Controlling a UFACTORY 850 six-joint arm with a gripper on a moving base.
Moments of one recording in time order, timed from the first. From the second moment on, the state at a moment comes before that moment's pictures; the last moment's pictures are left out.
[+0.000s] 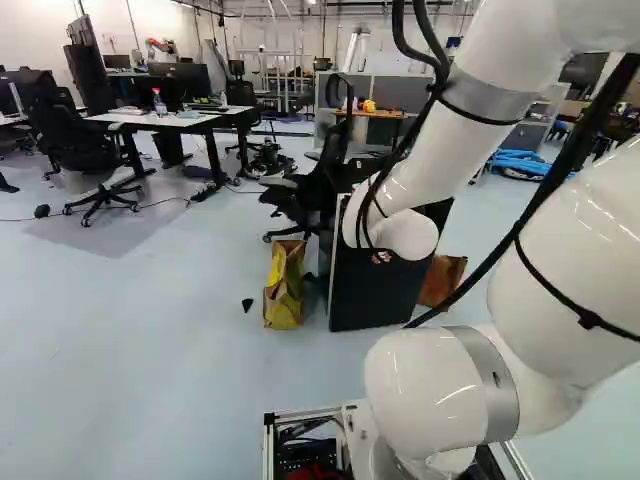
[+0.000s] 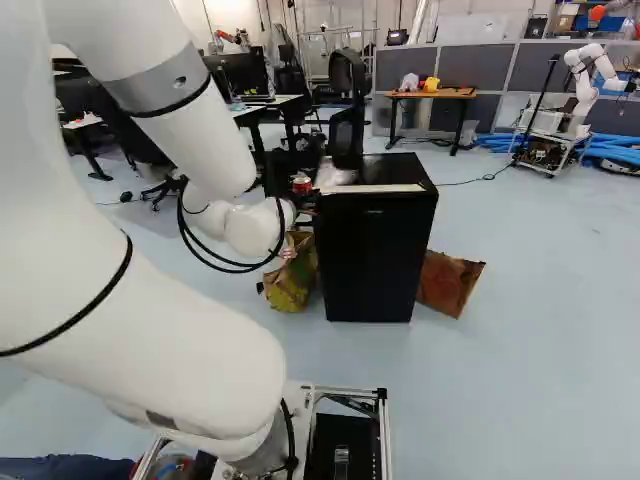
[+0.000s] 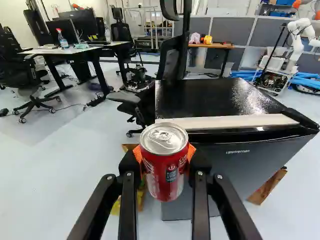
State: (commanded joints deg) arm -2.7 9.8 -12.8 -0.8 49.5 0.5
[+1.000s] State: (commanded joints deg) arm 0.0 16.0 -5.0 0.0 50.0 0.0
